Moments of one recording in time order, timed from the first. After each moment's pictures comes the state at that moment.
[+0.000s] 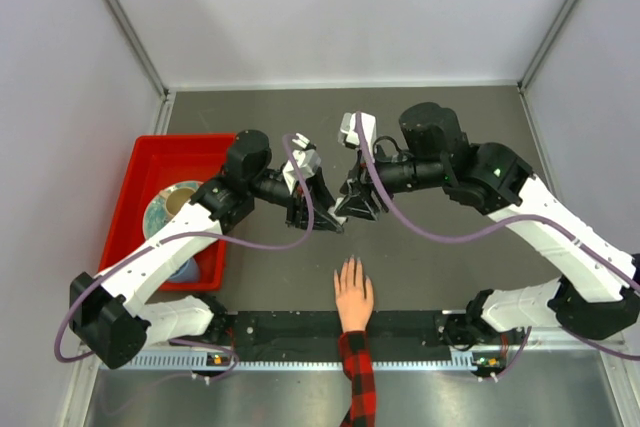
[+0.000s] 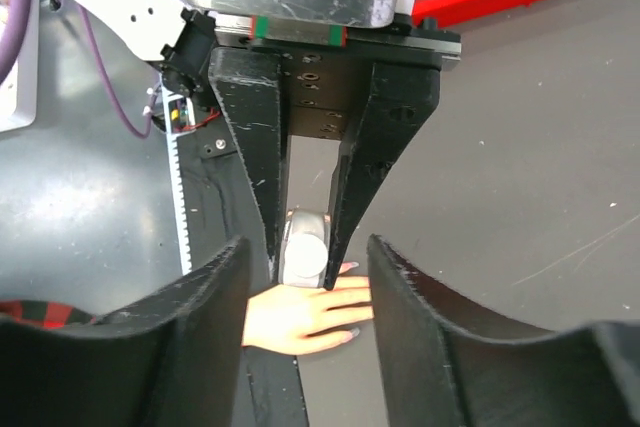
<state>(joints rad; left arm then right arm) -0.63 1.16 1.00 -0.06 1.27 0.01 0.93 1.27 1.65 -0.88 -0.44 -0.08</state>
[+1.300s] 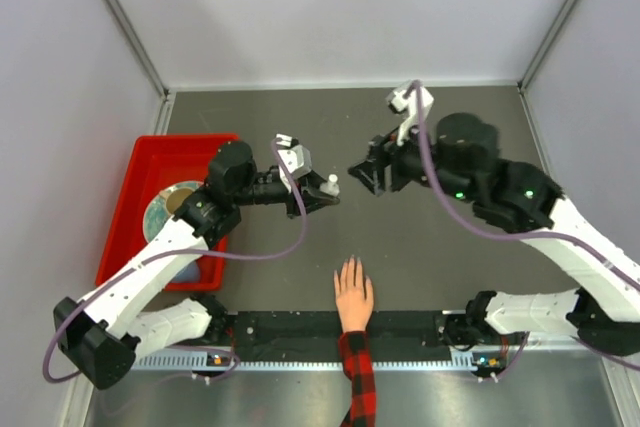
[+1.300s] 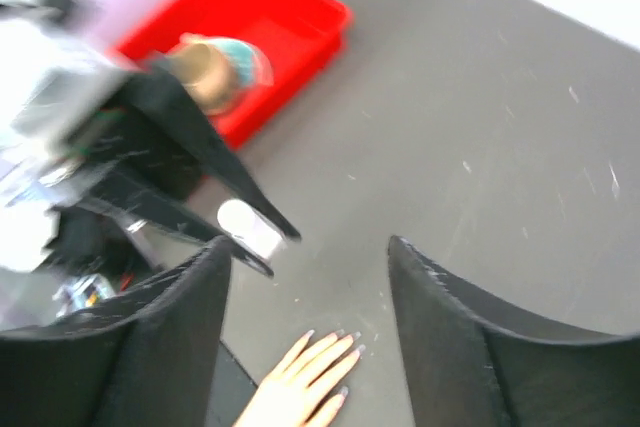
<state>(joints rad) -0.62 1.02 0.94 -0.07 0.75 0.13 1.00 1.16 1.55 -0.70 0.15 0.23</state>
